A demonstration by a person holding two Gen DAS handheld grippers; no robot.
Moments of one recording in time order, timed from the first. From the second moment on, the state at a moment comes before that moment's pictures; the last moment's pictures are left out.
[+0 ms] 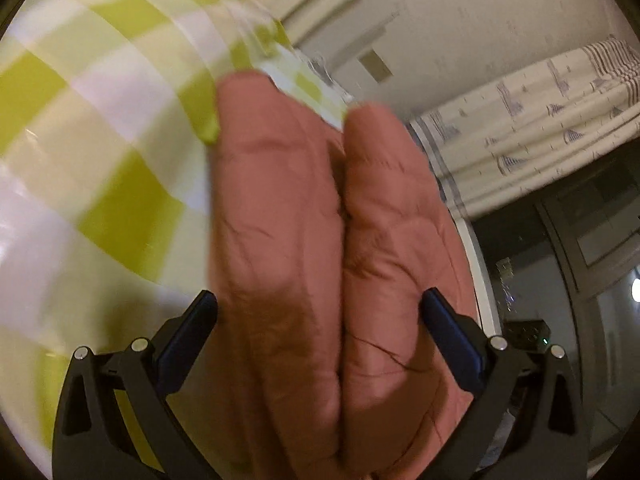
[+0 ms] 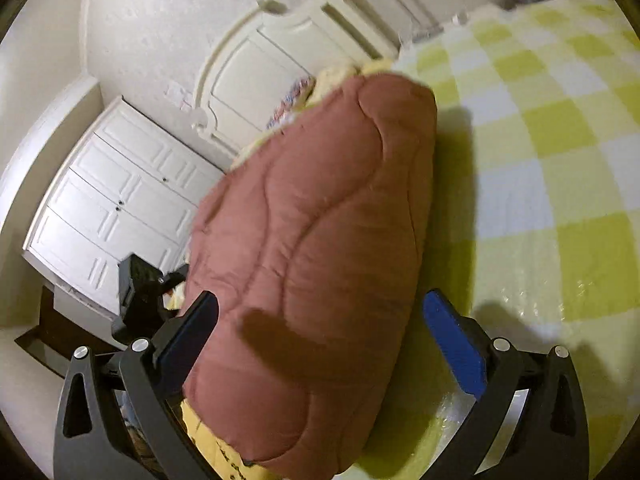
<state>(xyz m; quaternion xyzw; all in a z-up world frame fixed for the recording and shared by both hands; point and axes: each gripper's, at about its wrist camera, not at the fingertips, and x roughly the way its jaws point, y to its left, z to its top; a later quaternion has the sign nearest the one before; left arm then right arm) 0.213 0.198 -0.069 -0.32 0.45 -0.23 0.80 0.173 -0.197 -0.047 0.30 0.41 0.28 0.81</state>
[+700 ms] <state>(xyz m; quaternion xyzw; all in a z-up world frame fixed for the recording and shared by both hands) 0.206 0.161 -0.078 -0.30 0.40 -0.28 0.82 0.165 -0.164 -0.051 0.23 0.36 0.29 0.85</state>
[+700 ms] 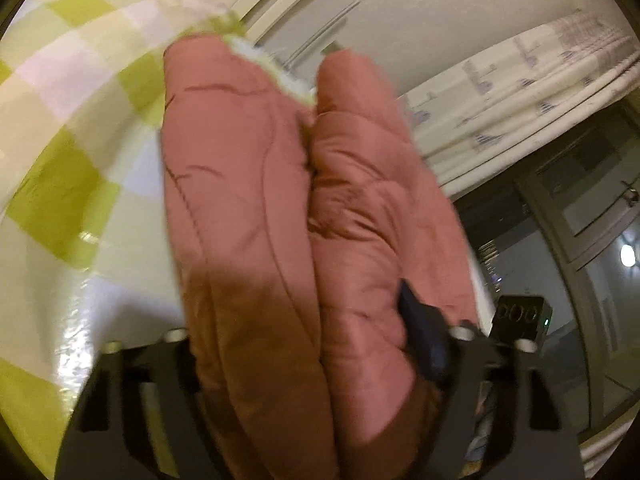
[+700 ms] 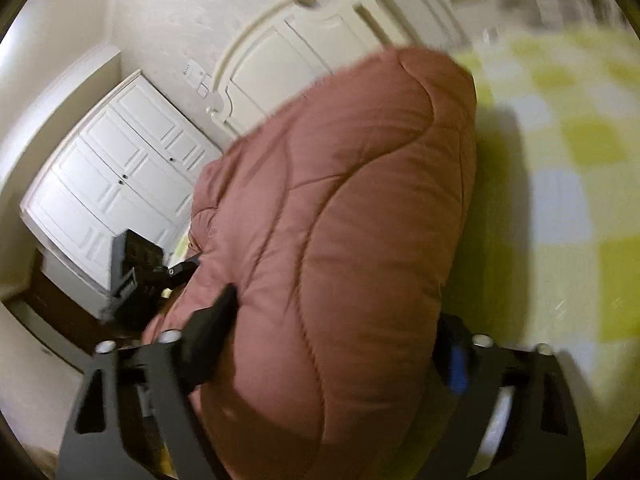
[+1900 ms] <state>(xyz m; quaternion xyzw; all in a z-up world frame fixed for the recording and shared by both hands) 0.146 0.057 0.058 -0.05 0.17 0.04 0.98 0.151 -0.096 -0.007 -0.15 0.27 0.11 0.95</state>
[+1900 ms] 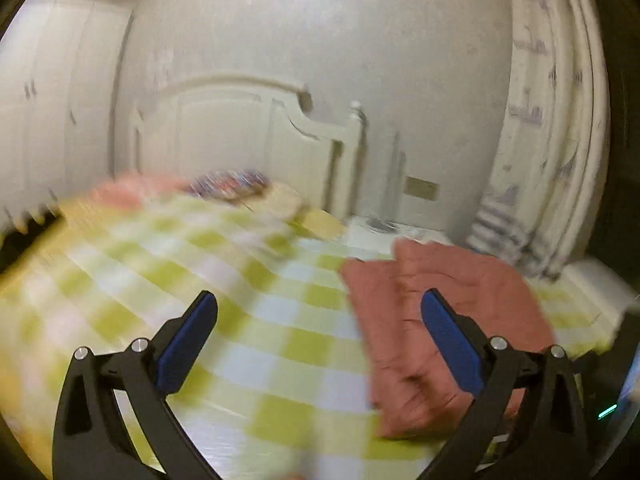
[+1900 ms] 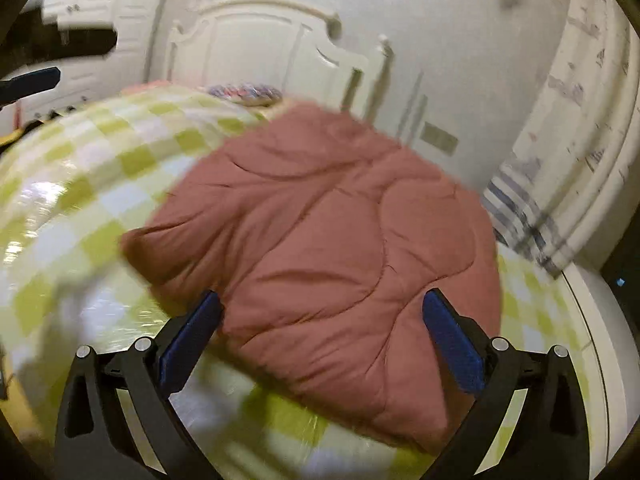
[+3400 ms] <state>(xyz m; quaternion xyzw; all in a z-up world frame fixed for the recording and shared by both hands) 0.075 -0.001 0.021 0.01 0.26 0.02 0.96 0.024 -0.140 0.005 0.01 0.23 0.02 0.97</state>
